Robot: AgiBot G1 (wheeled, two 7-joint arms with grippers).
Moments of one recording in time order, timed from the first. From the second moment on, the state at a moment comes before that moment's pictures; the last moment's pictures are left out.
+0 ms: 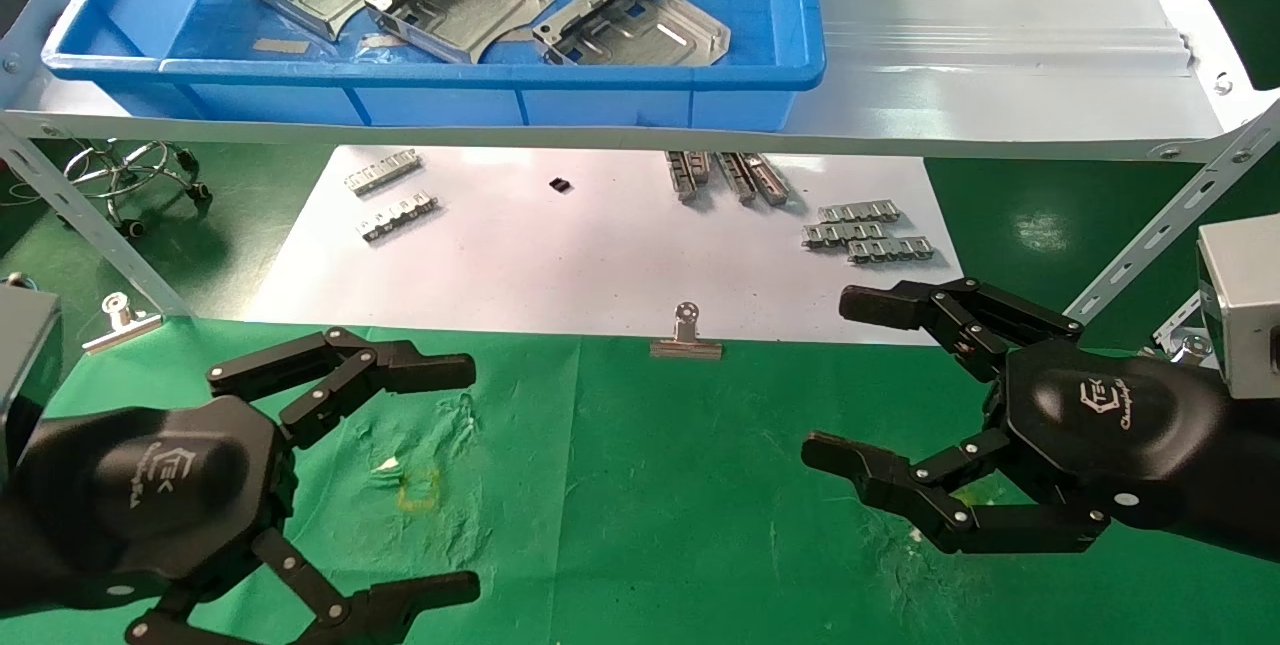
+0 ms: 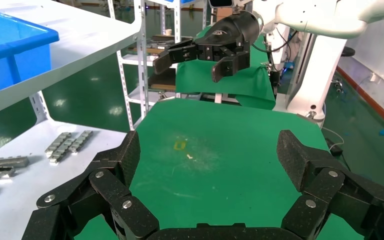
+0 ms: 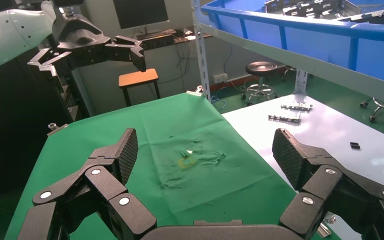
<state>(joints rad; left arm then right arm) -1.08 0.61 0.28 -1.28 0.73 1.49 -0.19 1.03 -0.52 -0.40 1.17 -0.58 -1.36 0.09</state>
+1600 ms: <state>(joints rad) -1.35 0.84 0.37 -1.25 0.95 1.14 -0.34 1.03 -0.52 -0.40 1.17 -0.58 -1.36 0.09</state>
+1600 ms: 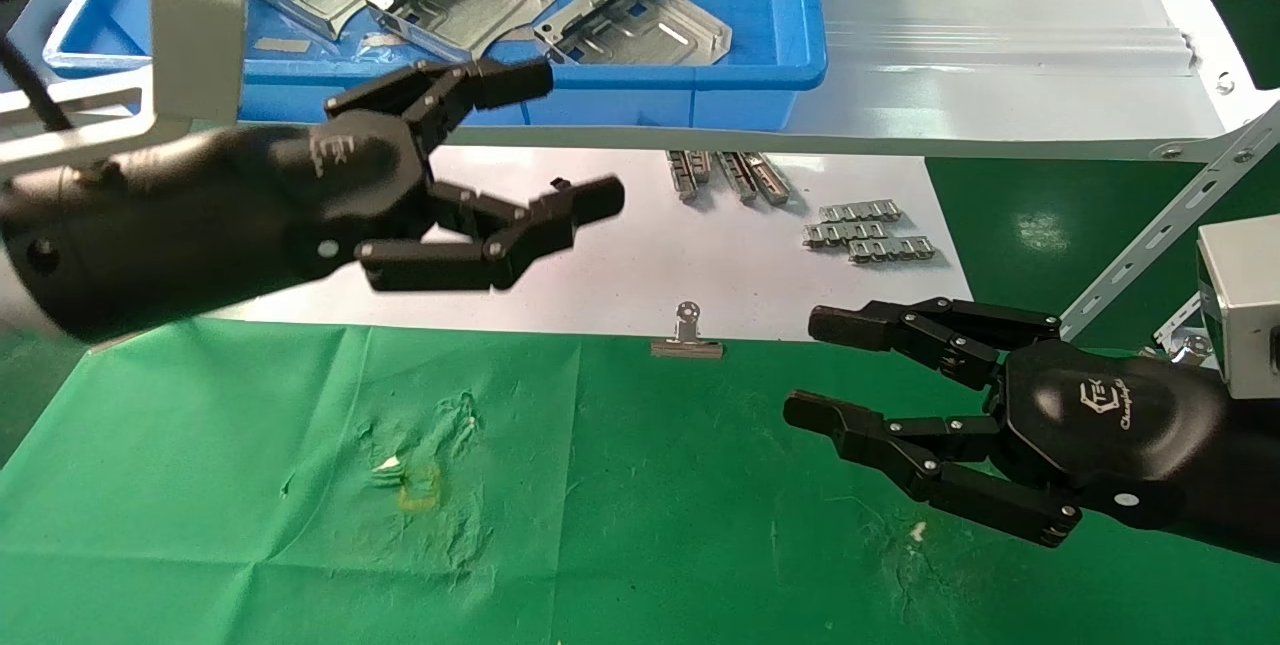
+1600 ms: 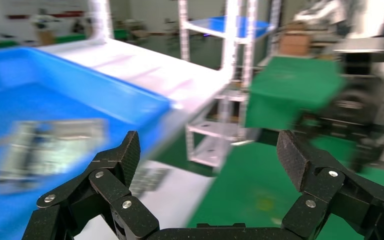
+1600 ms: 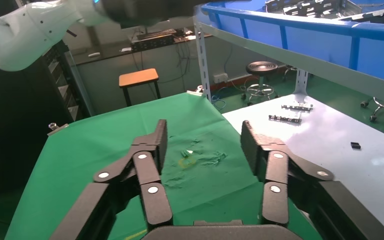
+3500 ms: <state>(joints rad) -2.00 1.36 0.66 -0.20 1.34 0.92 -0.04 1.03 -0.52 -0.40 1.17 -0.58 -1.36 0.09</state>
